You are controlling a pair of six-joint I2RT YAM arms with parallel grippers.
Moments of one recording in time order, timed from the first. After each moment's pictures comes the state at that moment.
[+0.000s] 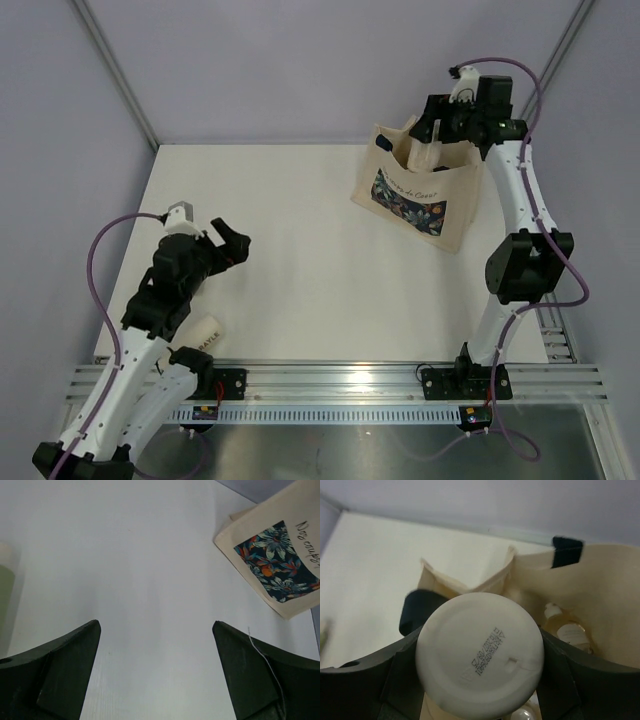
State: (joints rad) left arm -0.32 0.64 0.71 -0.44 -0.08 -0.58; right arm -0.03 1.87 1.99 -0.55 -0.48 0.13
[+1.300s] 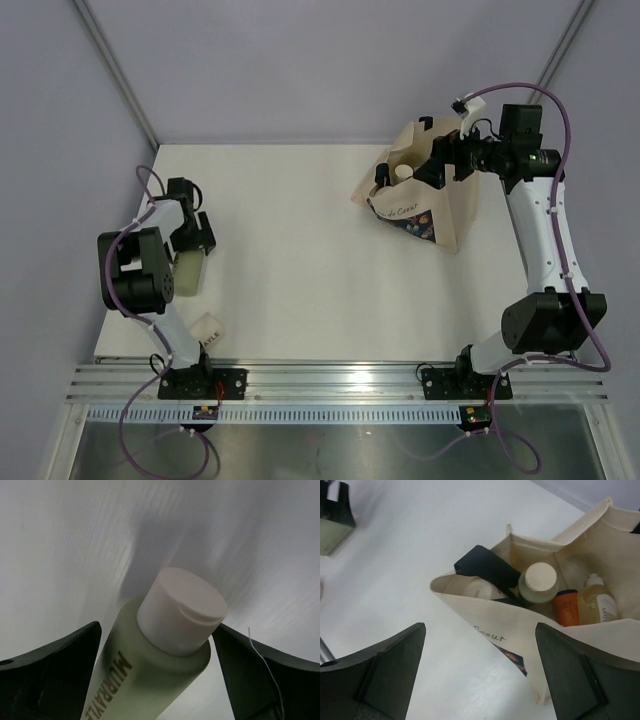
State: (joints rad) left arm 0.13 1.77 1.18 -0.68 -0.26 -0.25; right arm -0.03 1.55 1.71 -0.79 -0.74 -0.29
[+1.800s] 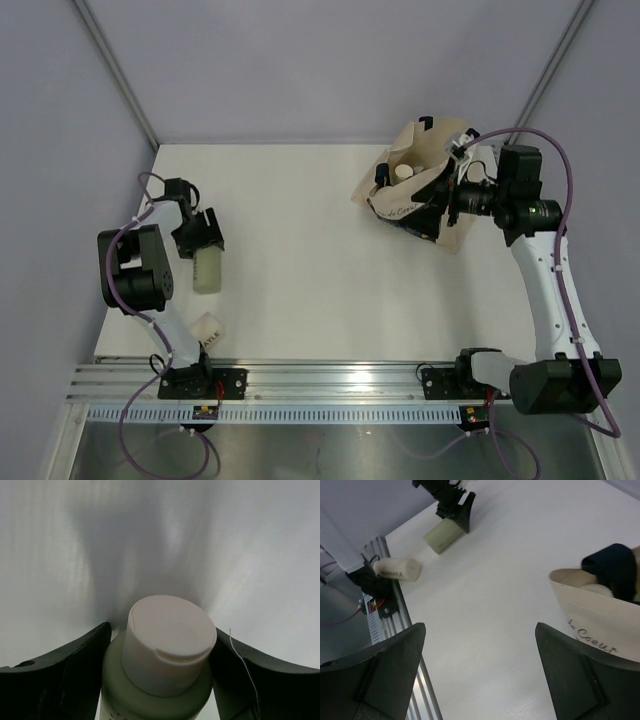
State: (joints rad) left arm 0.15 1.84 1.19 -0.65 0.05 -0.23; right arm -0.01 1.23 1.35 -0.69 -1.11 -0.22
